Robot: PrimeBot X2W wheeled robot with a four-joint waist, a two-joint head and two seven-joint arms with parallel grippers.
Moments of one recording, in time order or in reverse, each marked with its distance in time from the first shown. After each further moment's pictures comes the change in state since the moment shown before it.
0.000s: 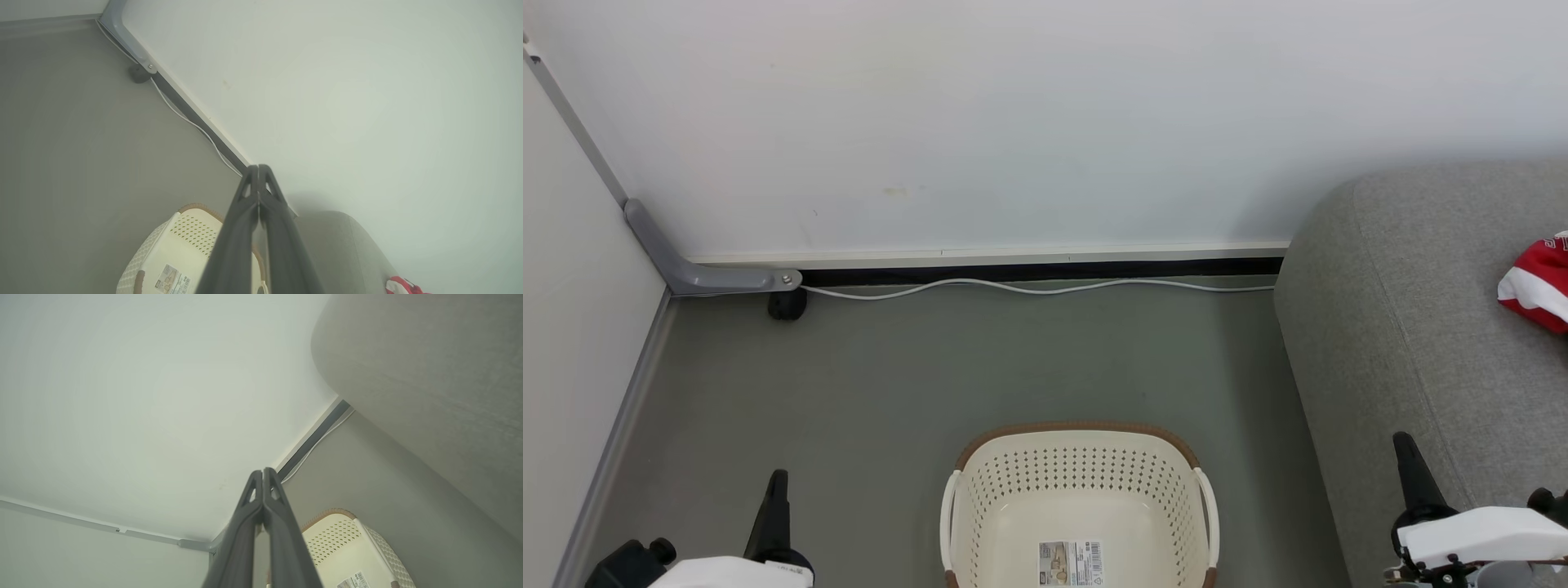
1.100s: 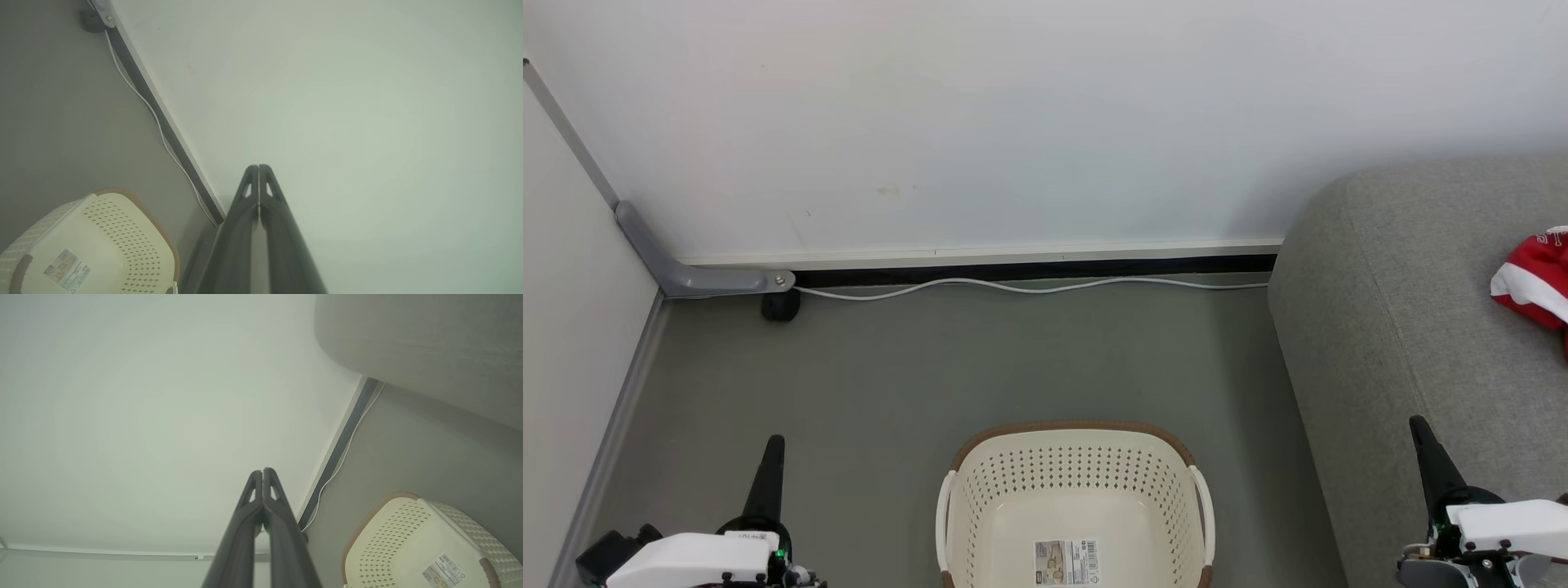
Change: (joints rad) left arm -0.036 0.003 0.011 -0.053 -0.373 -0.004 0.095; right arm 0.000 0.011 -0.065 -0.061 0.339 -0.001 0.095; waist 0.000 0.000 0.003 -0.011
